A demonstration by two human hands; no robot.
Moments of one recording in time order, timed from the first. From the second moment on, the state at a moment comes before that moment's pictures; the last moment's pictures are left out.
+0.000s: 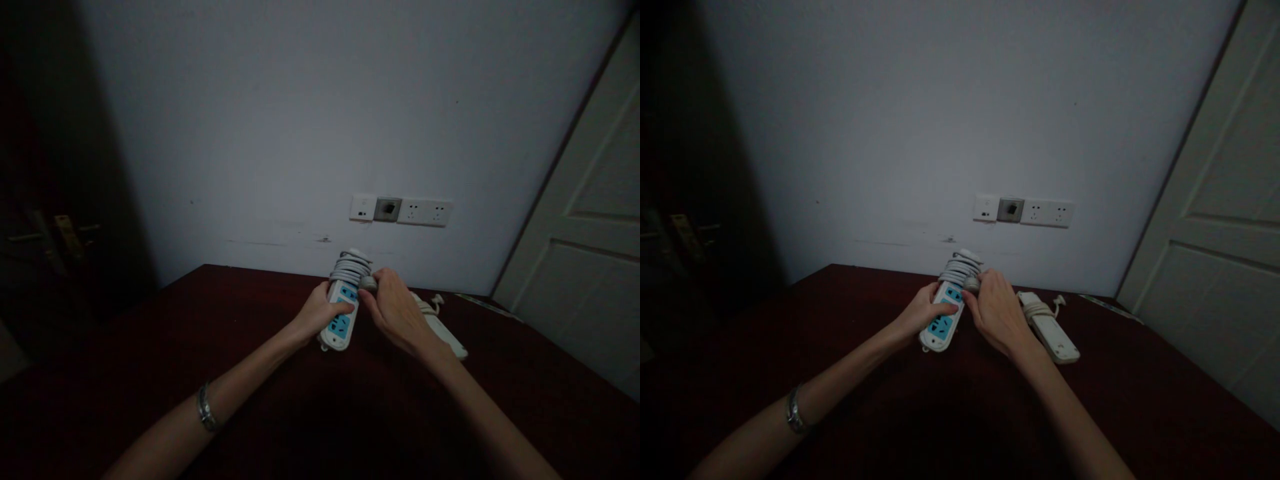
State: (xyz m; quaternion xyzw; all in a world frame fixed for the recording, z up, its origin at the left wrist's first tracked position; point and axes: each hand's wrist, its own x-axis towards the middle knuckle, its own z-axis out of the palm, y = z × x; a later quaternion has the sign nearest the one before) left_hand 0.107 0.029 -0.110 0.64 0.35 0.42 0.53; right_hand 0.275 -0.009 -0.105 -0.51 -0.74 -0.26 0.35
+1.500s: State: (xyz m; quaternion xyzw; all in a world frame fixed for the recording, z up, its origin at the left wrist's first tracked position) left_hand 0.110 0.009 -0.113 0.70 0.41 0.50 0.29; right_hand 0.245 -0.024 -0.103 -0.55 -0.71 -0.28 0.33
